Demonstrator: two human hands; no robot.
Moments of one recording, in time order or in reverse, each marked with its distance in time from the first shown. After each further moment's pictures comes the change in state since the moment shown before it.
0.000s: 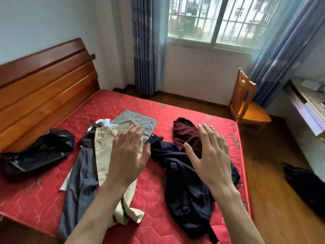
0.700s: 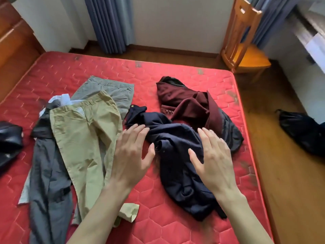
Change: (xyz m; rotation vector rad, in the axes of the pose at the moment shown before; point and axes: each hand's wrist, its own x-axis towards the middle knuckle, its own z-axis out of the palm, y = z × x) left_hand 0.009 -0.058 0.262 -0.129 -0.250 0.083; right_hand -0.024 0.118 0.227 -0.063 -0.176 0.196
